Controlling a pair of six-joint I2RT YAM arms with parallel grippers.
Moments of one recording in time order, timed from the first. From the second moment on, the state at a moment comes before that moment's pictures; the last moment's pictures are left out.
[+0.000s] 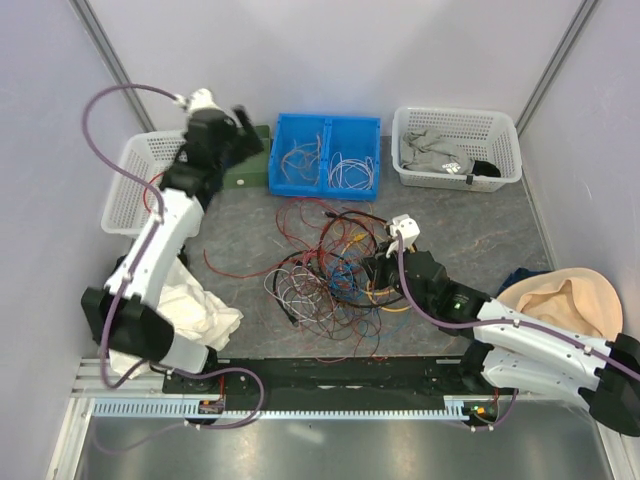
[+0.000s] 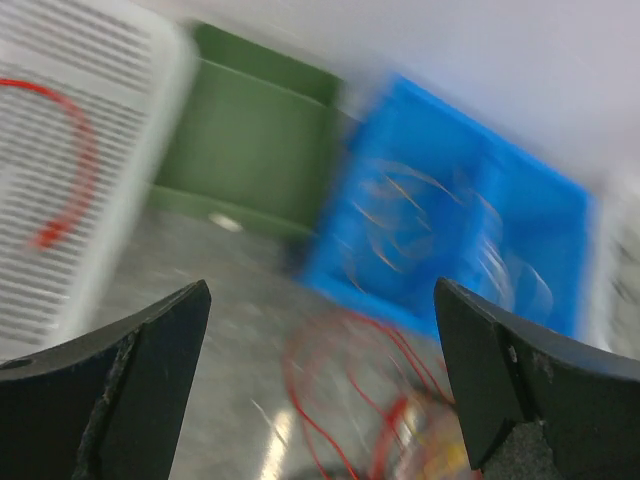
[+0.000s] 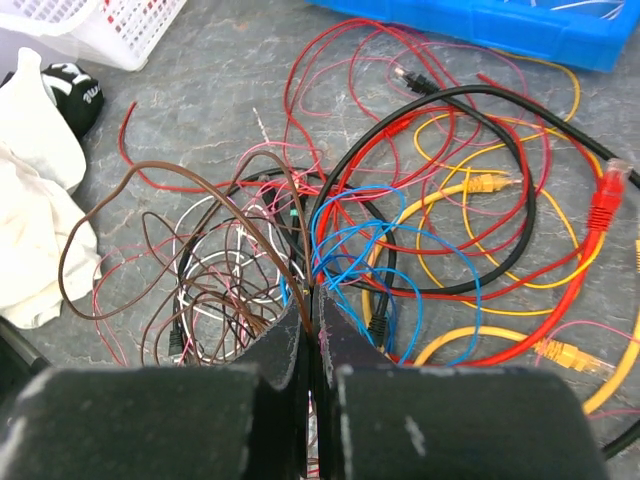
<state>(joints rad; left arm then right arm) -0.17 1.54 1.58 -0.47 -0.26 -0.51 0.93 0.95 0.56 0.08 0.30 0.43</state>
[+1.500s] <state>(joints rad) -0.51 1.63 0.95 -0.22 -0.23 -0.78 0.93 0.54 0.48 -0.32 0.45 0.60</state>
